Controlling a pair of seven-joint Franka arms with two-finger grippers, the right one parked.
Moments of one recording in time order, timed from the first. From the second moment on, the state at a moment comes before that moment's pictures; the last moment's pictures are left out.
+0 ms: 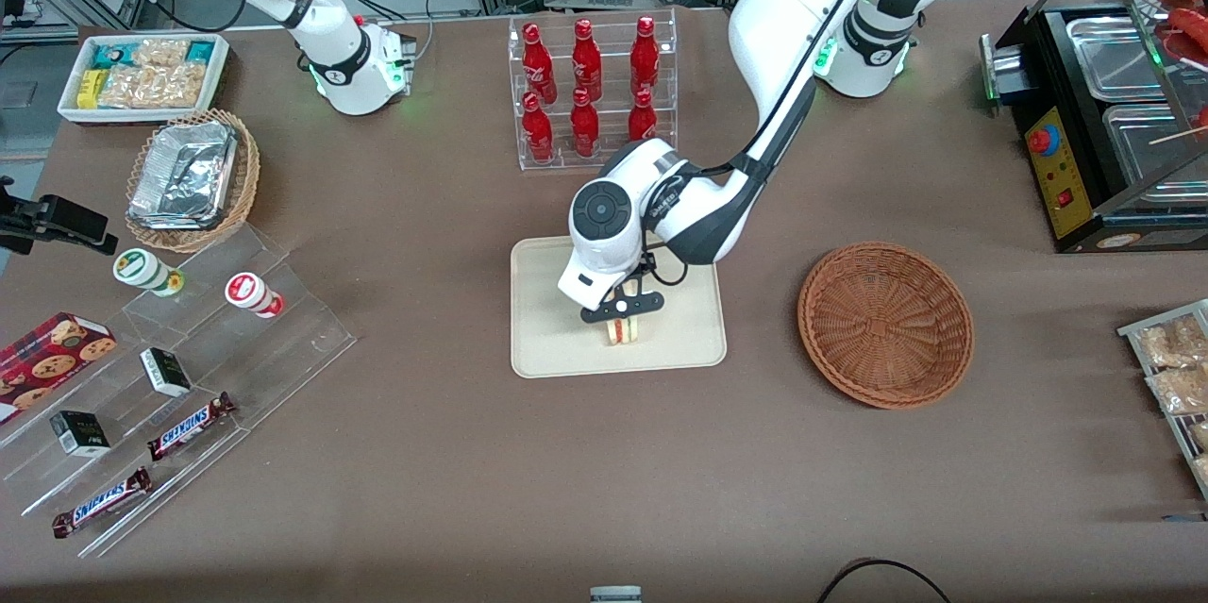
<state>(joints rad) -0.71 0.79 -0.11 -1.35 0.01 2.03 -0.98</state>
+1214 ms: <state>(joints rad) -0.70 0.71 -0.10 -1.25 -0.04 1.95 -0.96</state>
